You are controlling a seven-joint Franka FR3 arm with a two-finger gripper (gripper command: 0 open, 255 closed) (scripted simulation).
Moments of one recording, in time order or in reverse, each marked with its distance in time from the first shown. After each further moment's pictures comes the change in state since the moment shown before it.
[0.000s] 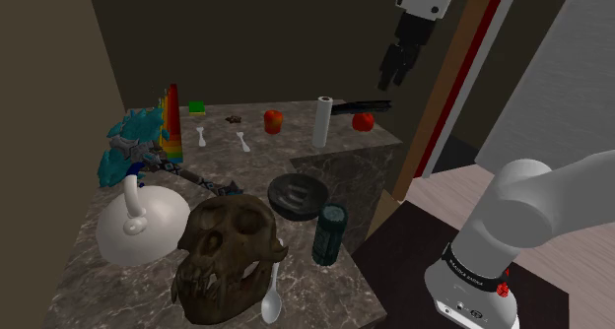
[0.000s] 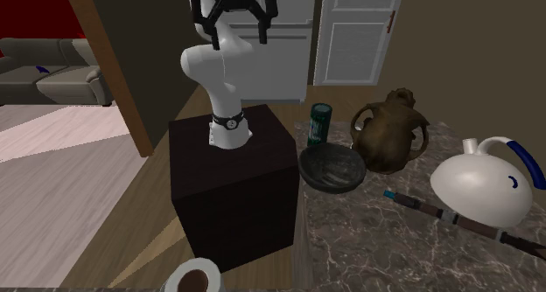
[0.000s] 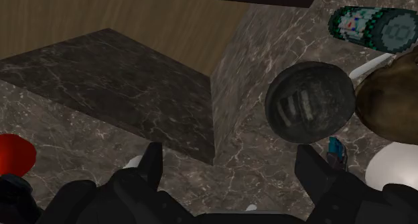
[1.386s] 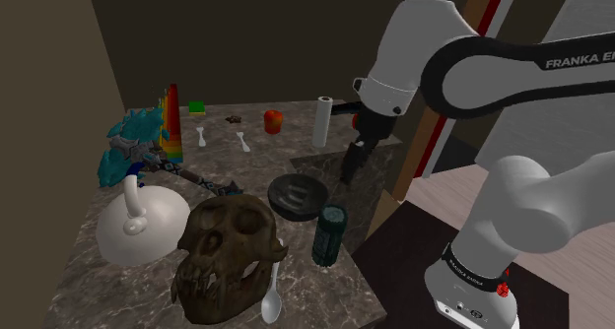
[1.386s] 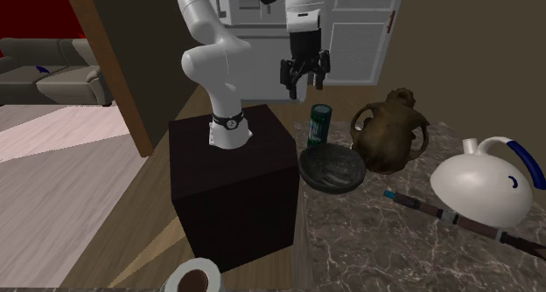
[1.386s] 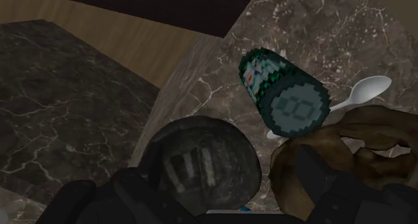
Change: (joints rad) arm 0.224 -0.078 0.324 -0.417 0.250 0.345 0.222
